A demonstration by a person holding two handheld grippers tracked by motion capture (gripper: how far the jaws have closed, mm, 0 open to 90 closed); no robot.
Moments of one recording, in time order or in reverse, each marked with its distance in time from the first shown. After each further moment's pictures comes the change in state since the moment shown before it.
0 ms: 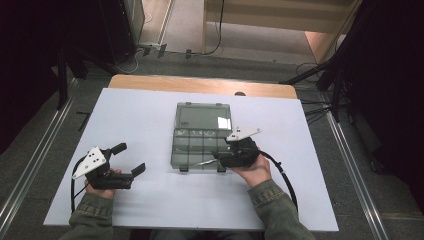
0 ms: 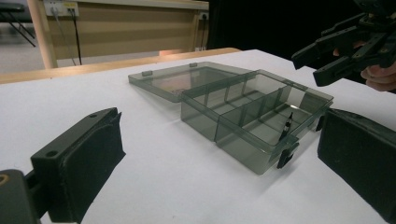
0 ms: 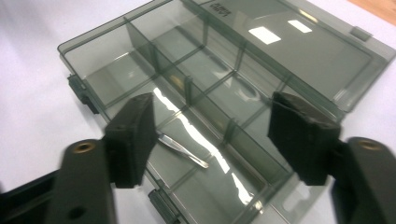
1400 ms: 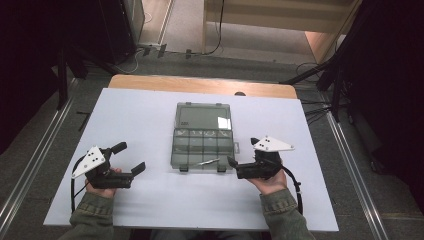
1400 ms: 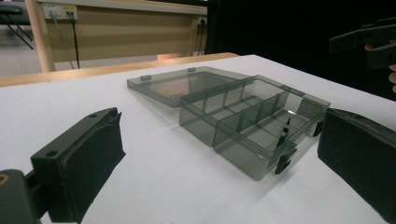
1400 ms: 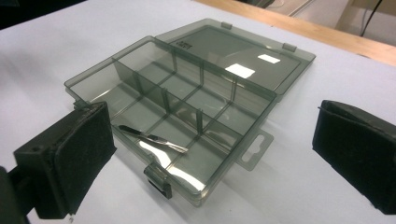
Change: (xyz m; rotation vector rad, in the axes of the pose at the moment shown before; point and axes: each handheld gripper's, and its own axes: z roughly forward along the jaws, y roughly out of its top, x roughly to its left) left arm 0.001 0.001 0.000 -0.020 -0.007 -0.010; right arm 0.000 -0.038 -0.052 -0.205 -0.095 0.134
